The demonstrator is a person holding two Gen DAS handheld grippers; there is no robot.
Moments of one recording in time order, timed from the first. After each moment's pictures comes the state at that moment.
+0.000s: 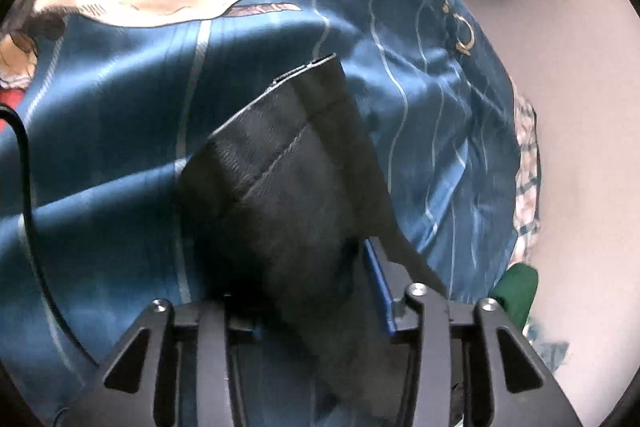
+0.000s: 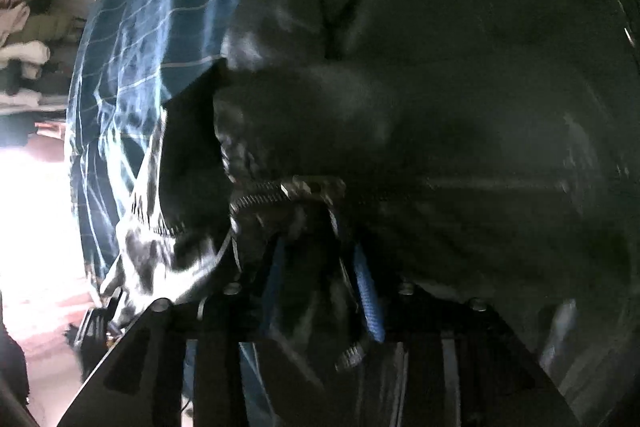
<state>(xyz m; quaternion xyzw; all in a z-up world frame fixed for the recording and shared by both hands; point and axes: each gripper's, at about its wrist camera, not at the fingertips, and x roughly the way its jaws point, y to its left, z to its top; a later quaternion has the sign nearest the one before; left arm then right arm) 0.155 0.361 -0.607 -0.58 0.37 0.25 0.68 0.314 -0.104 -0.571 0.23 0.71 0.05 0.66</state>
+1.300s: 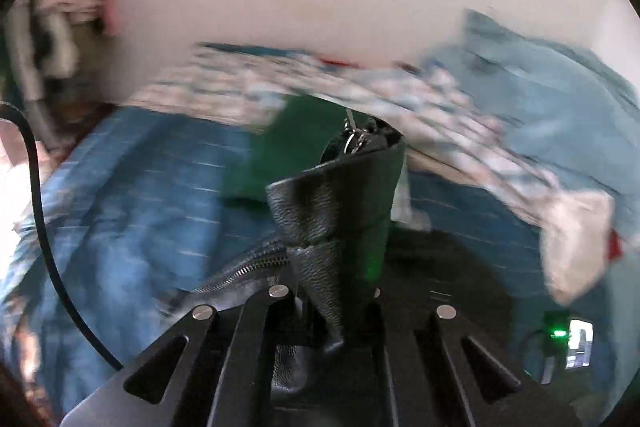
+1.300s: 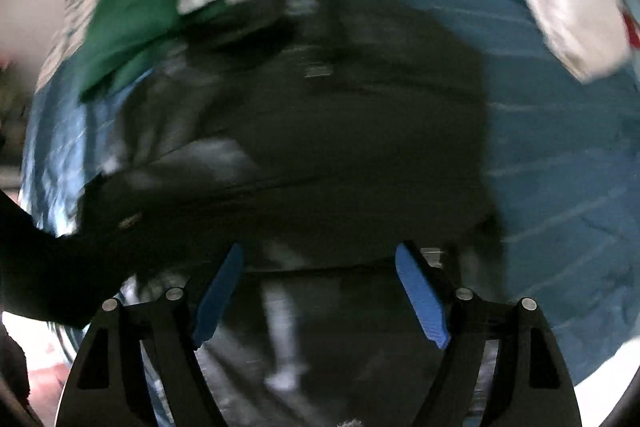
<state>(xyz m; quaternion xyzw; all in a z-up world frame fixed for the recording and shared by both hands) 0.308 -0.083 -0.357 -0.04 0.40 -0.10 0.91 0.243 -0.311 -0.480 0.20 0.65 -0.14 0.72</state>
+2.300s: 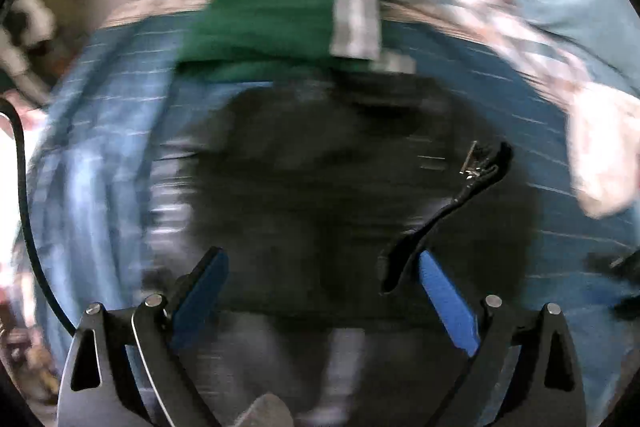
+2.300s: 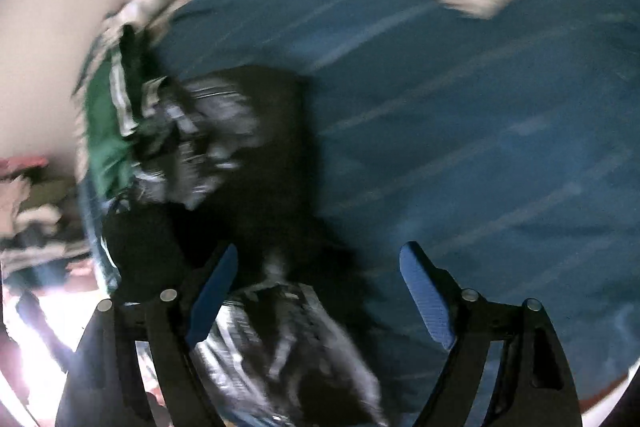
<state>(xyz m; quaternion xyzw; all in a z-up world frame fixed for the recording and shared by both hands) 0.298 -0.119 -0.449 0.03 0.56 0.00 0.83 0.213 -0.502 -0.488 0.38 0.62 -0.07 0.69</state>
